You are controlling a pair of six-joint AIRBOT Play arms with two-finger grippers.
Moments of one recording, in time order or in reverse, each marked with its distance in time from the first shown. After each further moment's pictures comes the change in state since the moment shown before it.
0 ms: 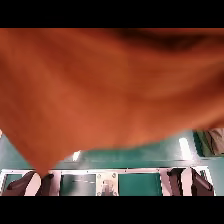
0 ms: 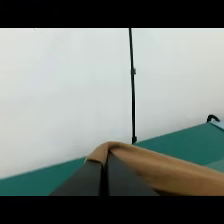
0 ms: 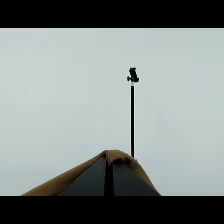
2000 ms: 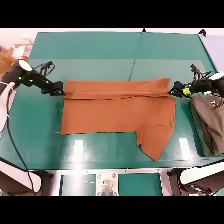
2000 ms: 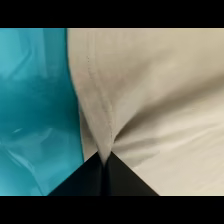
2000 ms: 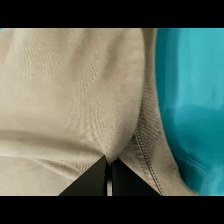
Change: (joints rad) left arm -0.294 -1.015 -0.340 0.385 -0.047 -0.078; right arm 0.416 -1.187 -0.092 -0.615 0.286 0.244
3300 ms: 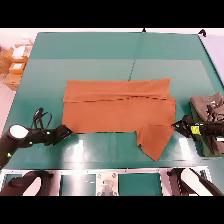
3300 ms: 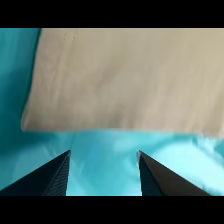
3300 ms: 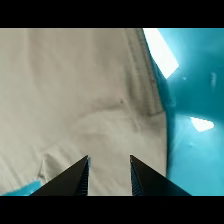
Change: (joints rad) left arm -0.055 0.962 -1.199 -0.219 0.379 -0.286; right arm -0.279 0.734 -0.837 0.009 0.065 0.180
